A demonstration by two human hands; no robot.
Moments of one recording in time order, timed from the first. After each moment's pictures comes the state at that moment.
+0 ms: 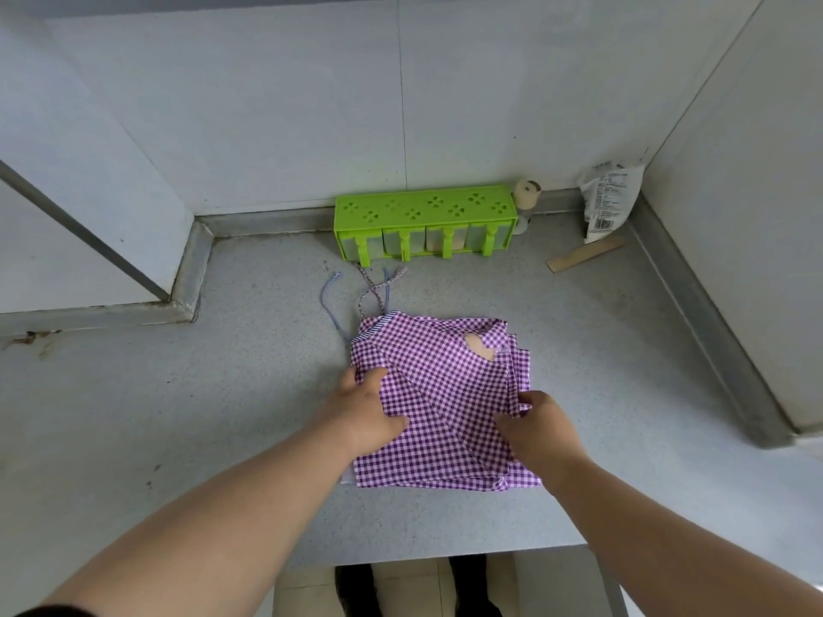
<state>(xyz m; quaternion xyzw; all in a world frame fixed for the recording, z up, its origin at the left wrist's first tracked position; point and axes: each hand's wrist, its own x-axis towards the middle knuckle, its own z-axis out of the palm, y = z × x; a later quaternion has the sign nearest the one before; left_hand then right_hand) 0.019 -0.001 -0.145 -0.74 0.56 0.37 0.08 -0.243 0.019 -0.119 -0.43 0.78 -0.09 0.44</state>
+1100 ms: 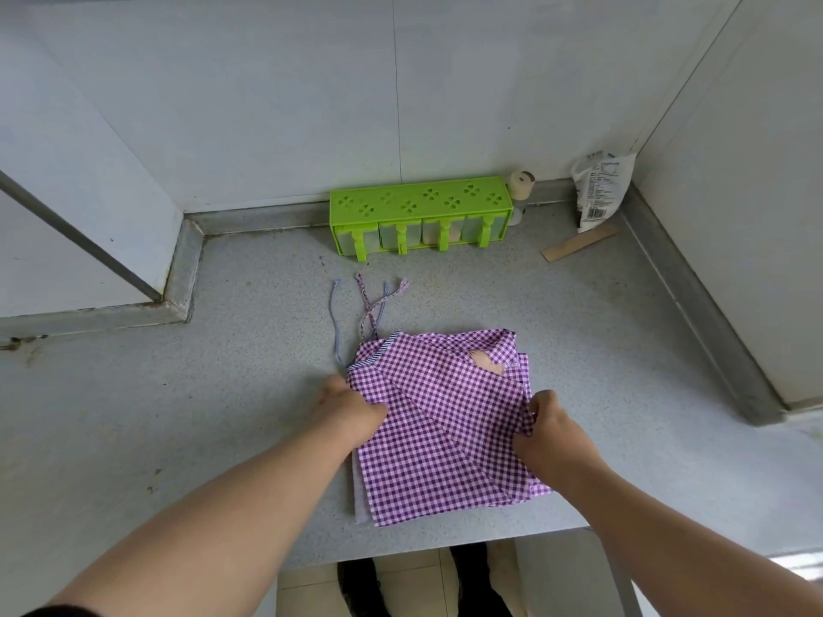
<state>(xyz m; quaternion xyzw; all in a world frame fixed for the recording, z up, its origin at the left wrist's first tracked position) 0.032 0.005 -0.142 -0.81 0.38 0.44 -0.01 -0.254 0.046 -0.131 -0.52 0.77 0.00 0.37</state>
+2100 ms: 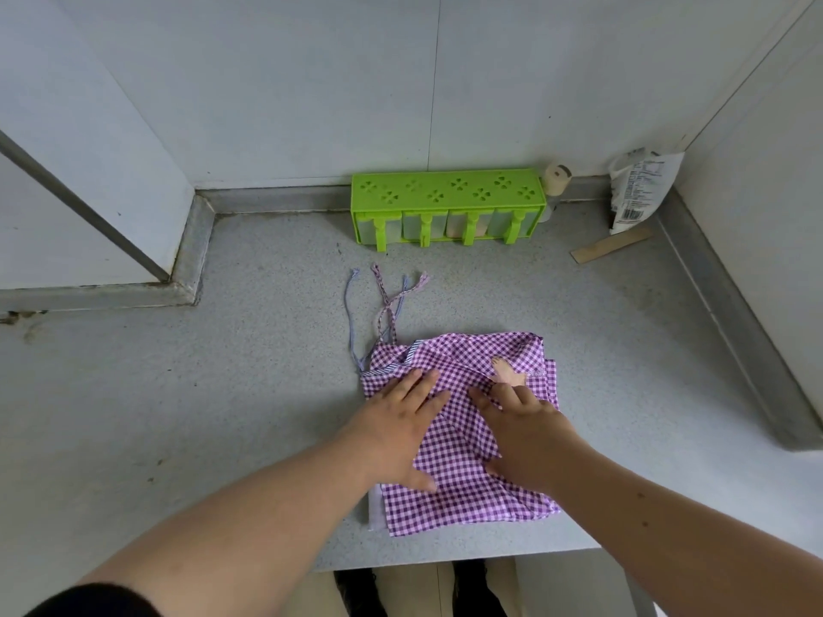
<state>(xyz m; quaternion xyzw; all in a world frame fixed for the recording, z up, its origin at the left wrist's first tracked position) 0.023 0.012 -0.161 -0.45 0.84 0.20 0.23 -0.200 0.014 -0.130 -0.80 0.52 0.26 0.16</state>
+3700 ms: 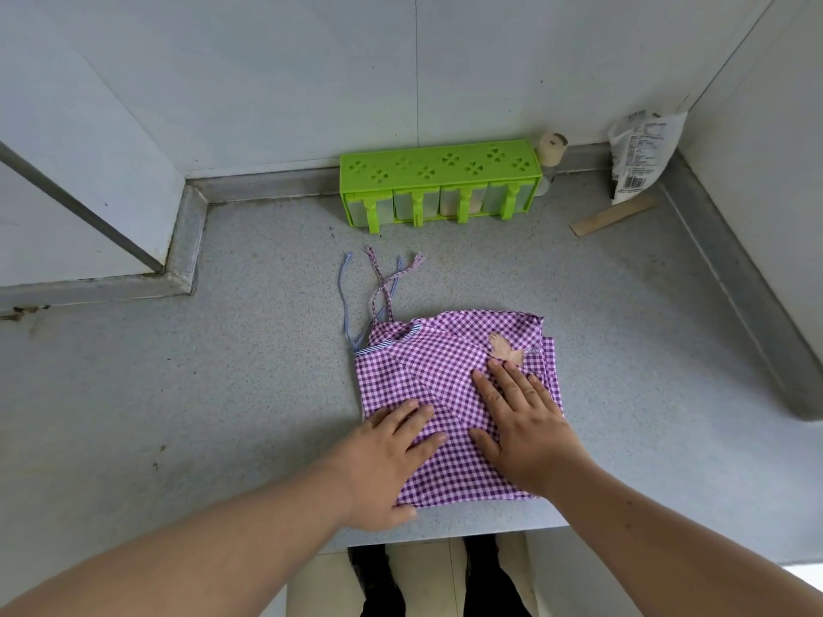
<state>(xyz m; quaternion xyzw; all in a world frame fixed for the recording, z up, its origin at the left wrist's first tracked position) 0.036 0.070 -0.162 -0.36 0.87 0.16 0.31 -0.227 0.048 -0.190 -0.80 0.56 0.11 0.18</state>
